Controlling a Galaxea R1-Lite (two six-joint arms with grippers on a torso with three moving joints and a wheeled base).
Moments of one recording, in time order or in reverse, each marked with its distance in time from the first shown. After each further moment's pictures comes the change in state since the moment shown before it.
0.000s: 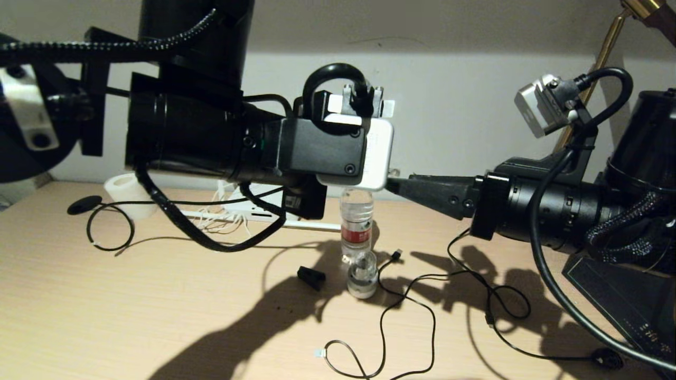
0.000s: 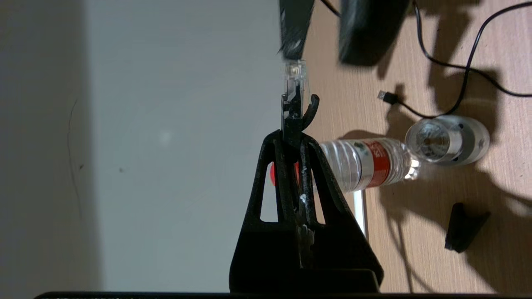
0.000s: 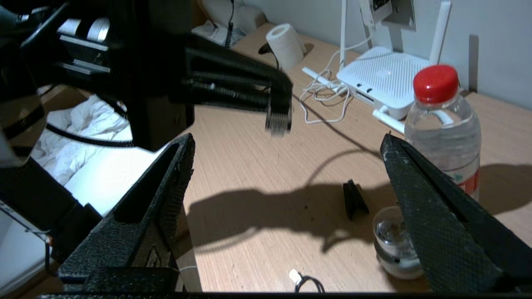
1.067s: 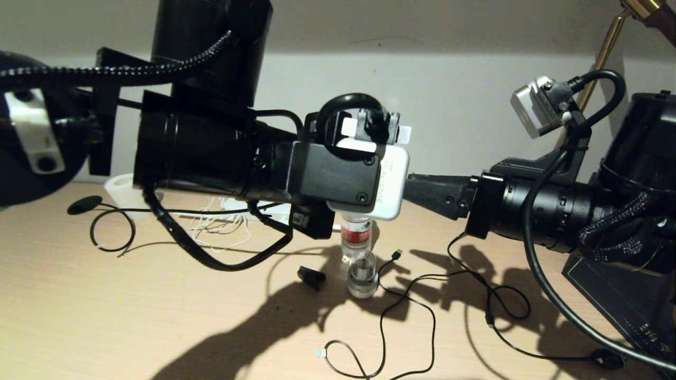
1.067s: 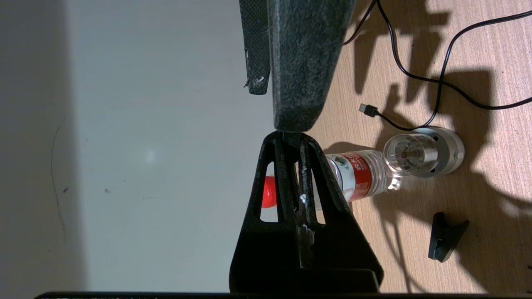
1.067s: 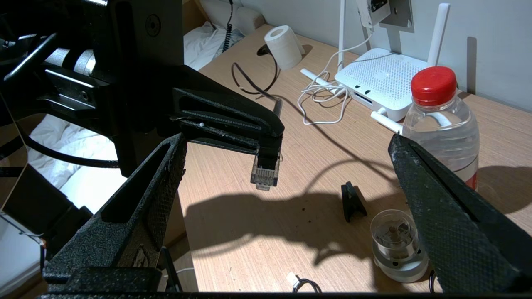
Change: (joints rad) left arm -0.032 -0.005 0.047 -0.013 -0.002 0.003; right arm 0.000 0.012 0.000 -0.010 -0.001 -0.003
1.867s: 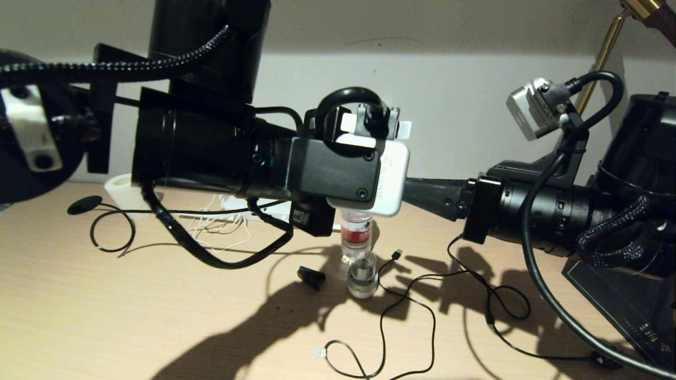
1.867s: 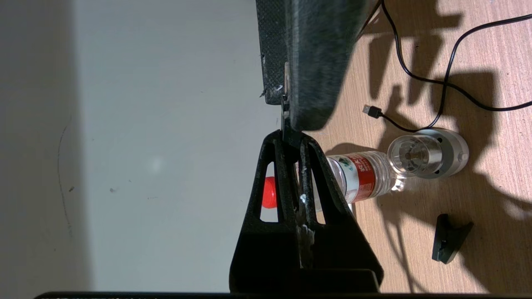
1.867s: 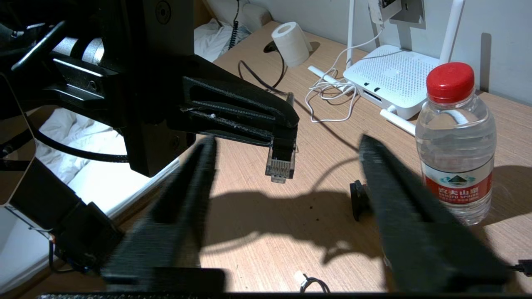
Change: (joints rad) left arm 0.000 -0.001 -0.005 -0.004 -0.001 0.001; right arm 0.020 0.000 0.001 0.000 -0.001 0.004
